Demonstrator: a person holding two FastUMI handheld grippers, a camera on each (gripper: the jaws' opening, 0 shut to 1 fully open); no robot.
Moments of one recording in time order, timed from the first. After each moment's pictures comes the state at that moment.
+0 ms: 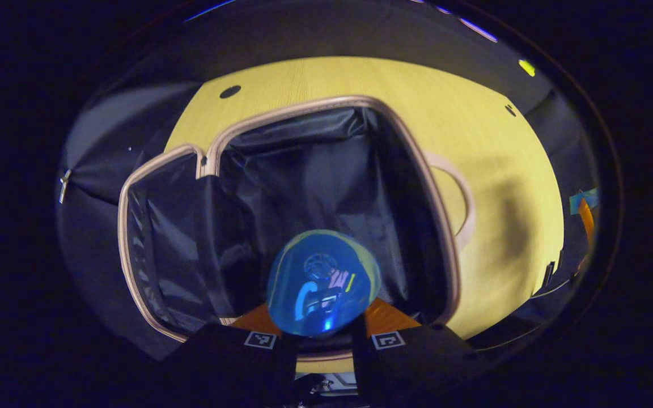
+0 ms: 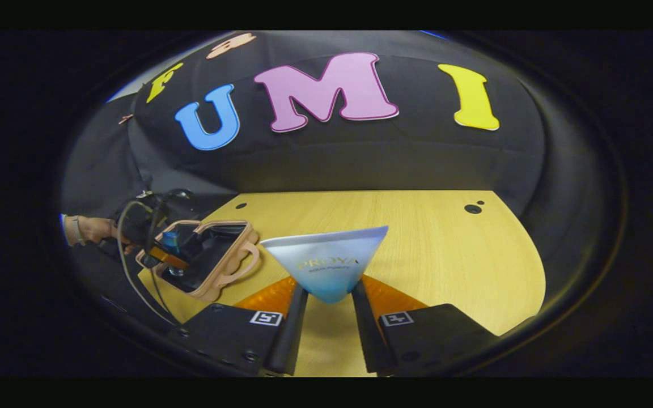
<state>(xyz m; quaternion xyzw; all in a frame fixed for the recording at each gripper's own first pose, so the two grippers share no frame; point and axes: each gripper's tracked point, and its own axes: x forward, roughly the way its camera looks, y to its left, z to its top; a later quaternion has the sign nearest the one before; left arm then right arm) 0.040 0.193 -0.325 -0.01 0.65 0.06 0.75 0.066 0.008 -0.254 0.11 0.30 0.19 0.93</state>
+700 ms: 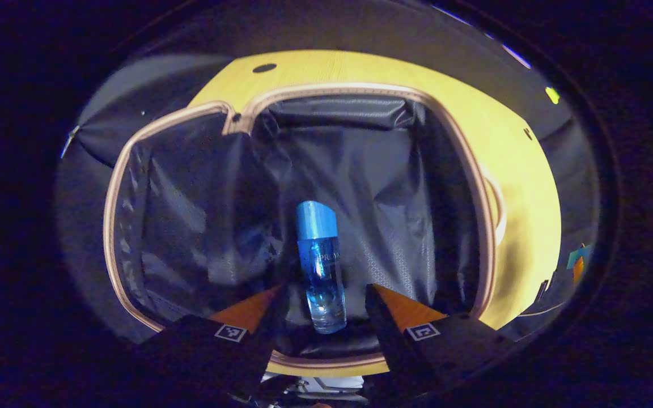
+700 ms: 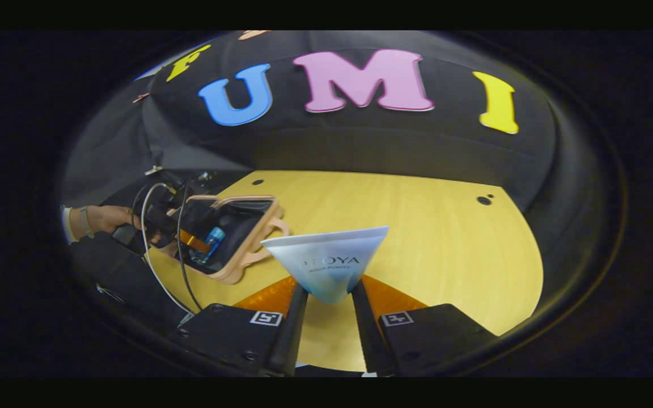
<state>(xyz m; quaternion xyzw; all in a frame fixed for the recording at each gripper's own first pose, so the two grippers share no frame) 0.037 0.215 -0.293 -0.06 0.56 0.06 0.82 0.011 0.117 -0.249 0.07 0.37 0.25 0.89</state>
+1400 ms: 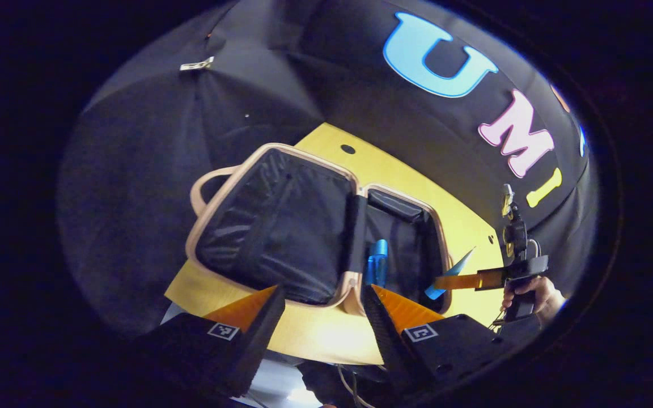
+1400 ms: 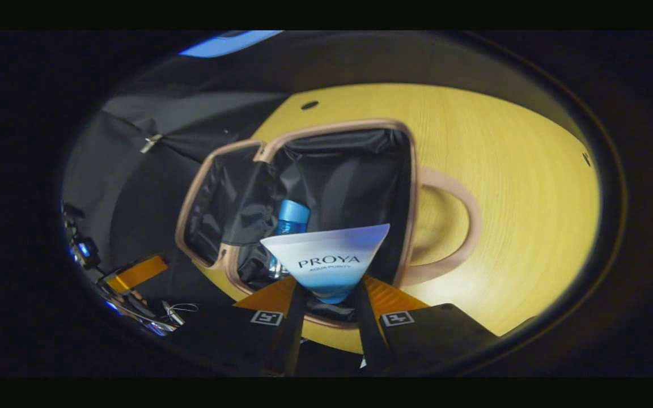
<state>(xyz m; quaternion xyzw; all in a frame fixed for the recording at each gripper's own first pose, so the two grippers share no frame) -0.114 0.354 -0.204 -0.26 0.37 0.16 0.88 0.009 0.362 -0.345 0.09 0.64 0.26 0.72</state>
